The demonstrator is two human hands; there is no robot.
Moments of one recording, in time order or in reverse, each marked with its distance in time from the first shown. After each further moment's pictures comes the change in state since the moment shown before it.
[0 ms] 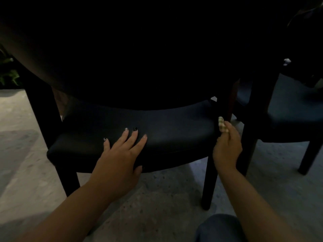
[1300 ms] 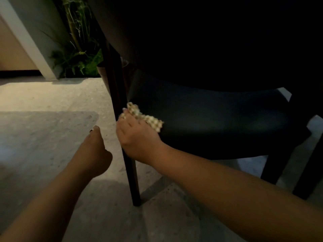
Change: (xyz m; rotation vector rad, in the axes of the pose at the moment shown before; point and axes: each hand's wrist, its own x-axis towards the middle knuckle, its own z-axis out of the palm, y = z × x) left_hand -0.082 -0.132 -0.017 -0.430 0.047 -0.837; right_hand -0.217 -0.117 0.182 -0.786 -0.874 -1.533
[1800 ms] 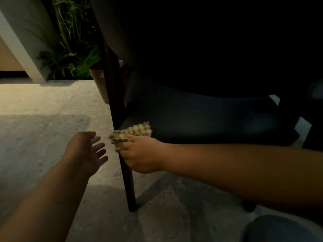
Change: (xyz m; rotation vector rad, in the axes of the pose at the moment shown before) left_hand 0.027 0.002 -0.010 -1.310 -0.206 -0.538; right_hand -0.011 0.015 -0.002 -0.355 -0.182 -0.595
